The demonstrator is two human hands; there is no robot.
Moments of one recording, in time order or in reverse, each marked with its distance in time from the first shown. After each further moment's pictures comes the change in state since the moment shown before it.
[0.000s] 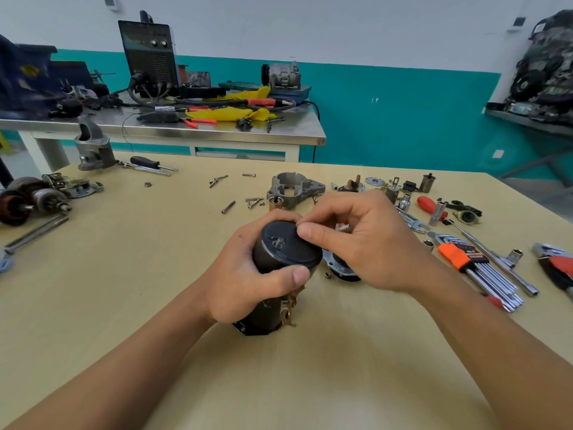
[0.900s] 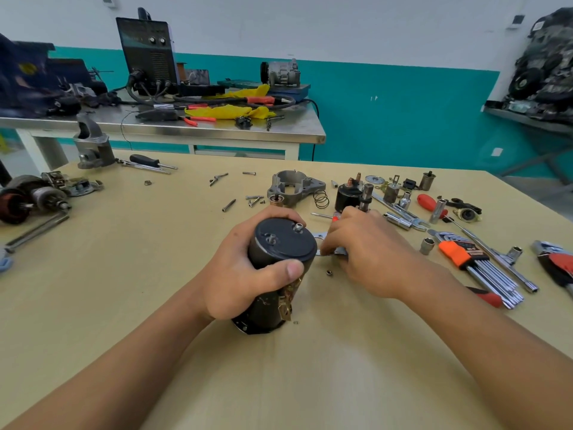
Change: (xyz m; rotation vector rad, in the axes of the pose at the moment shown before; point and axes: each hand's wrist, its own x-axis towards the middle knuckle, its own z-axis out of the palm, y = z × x) left_hand -0.004 0.000 -0.005 0.024 0.041 -0.030; right_hand -0.001 0.035 -0.001 -0.957 -0.335 0.136
